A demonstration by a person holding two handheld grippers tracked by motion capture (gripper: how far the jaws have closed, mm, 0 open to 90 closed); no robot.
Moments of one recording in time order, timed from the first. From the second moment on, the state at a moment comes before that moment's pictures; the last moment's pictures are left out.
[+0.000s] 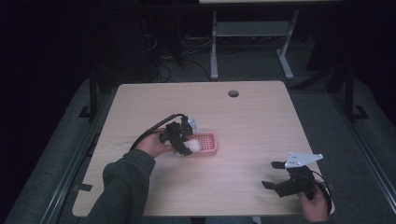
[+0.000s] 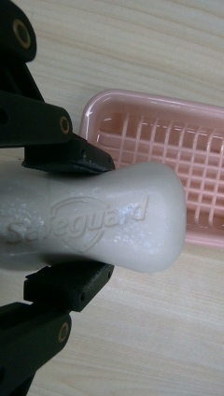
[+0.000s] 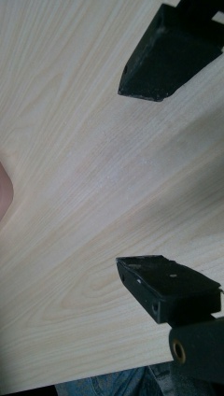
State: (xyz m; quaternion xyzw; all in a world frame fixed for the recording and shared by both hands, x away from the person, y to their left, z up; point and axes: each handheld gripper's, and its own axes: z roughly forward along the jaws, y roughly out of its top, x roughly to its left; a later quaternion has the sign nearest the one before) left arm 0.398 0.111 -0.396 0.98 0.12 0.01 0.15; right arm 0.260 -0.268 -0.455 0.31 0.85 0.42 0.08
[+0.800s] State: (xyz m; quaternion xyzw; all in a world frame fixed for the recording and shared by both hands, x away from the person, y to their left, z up) left arm 0.419 0.093 -0.399 0.98 0.12 0.01 0.16; right arm 0.259 -0.269 -0.453 0.31 0.85 0.43 0.08
